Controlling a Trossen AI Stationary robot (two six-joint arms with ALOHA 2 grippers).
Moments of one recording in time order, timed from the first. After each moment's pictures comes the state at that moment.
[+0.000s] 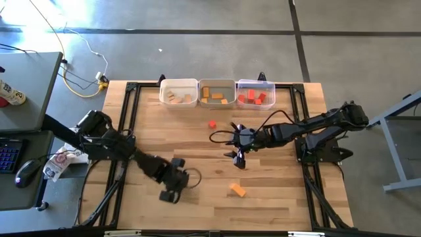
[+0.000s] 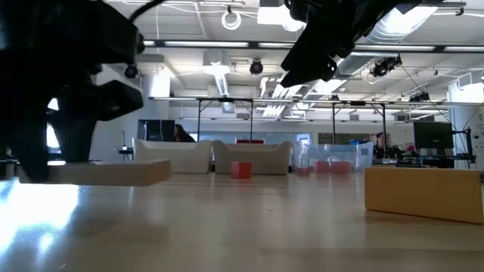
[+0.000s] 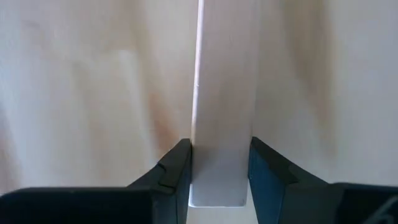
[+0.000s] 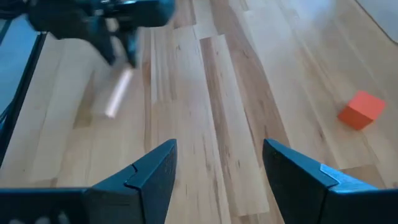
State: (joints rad) left arm -0.44 1.69 0.91 -0.47 -0.08 -0.30; right arm 0.15 1.44 0.93 -0.18 0.10 0.29
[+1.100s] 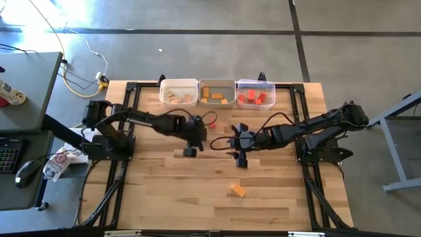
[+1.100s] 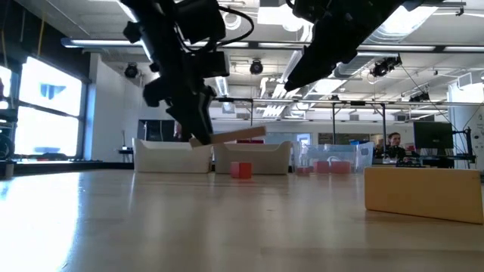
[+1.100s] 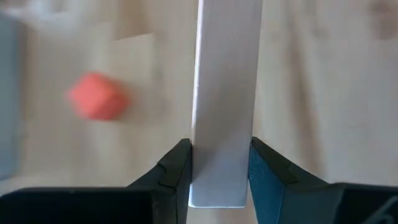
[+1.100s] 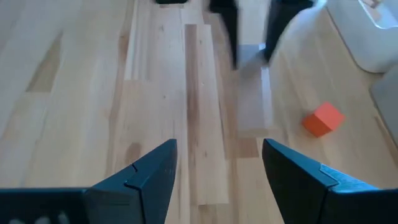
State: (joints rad) left arm 0.16 1.66 1.01 -0.40 -0.09 0.23; right arm 0.18 1.44 0.93 -0.23 0.20 0.10
